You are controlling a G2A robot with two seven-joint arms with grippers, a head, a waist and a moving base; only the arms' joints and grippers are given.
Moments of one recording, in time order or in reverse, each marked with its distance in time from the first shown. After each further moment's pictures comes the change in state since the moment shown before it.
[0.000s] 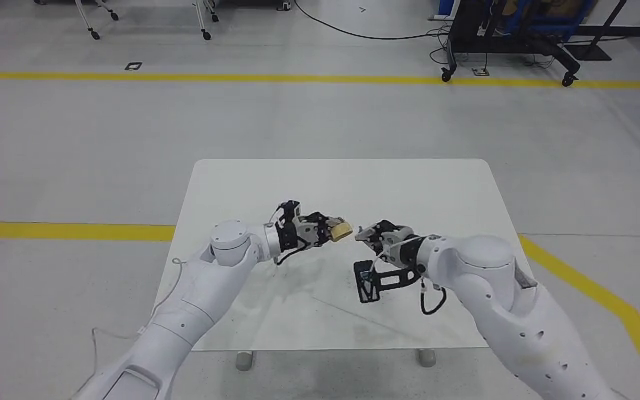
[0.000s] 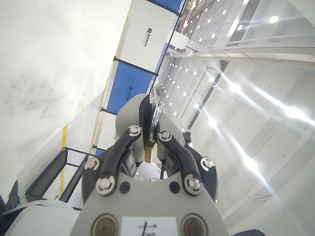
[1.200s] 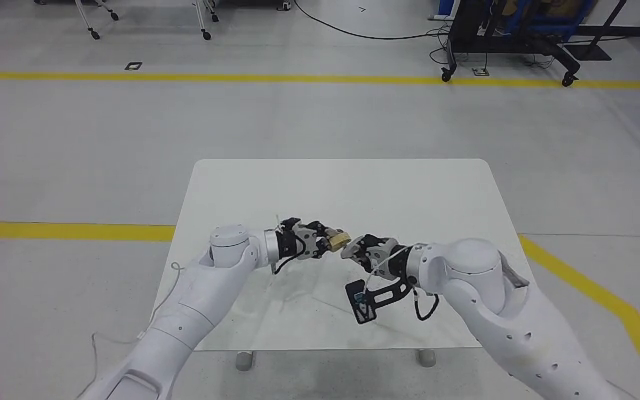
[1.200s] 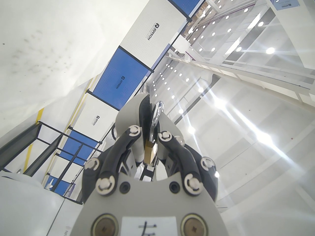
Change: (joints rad) left arm 0.028 -0.001 -0.026 -0.006 -0.085 0.233 0.002; right arm 0.045 0.026 -0.090 0.050 -0.097 0.026 -0.156
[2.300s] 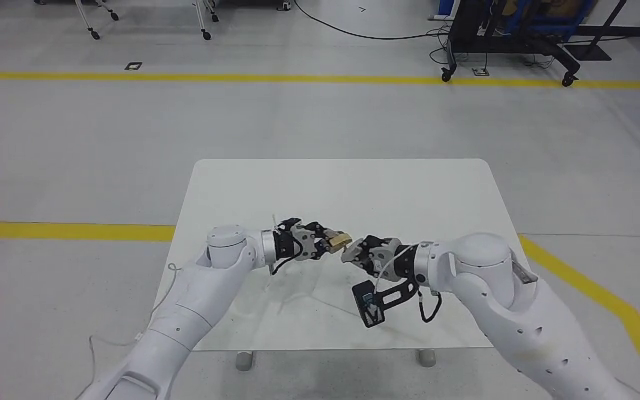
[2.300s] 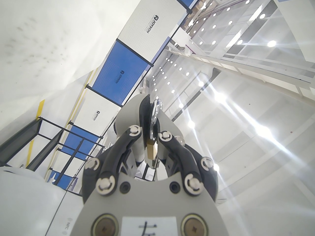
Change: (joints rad) left arm 0.007 0.008 -0.015 -0.017 0.013 0.003 -0.064; right arm 0.014 0.024 0.022 0.009 0.060 -0.019 -0.082
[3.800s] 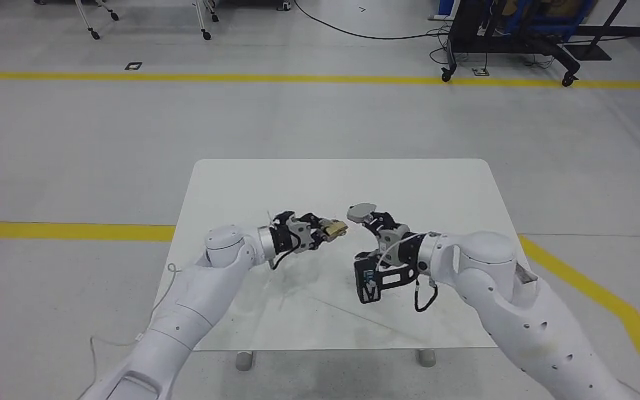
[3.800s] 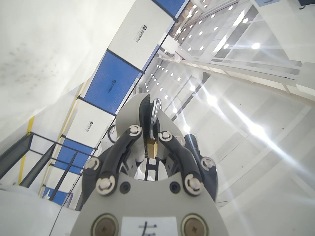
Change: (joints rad) left arm 0.003 -0.014 -0.022 0.033 -0.058 -0.128 0.111; right arm -0.014 -0.002 0.028 0.017 0.143 0.135 0.179
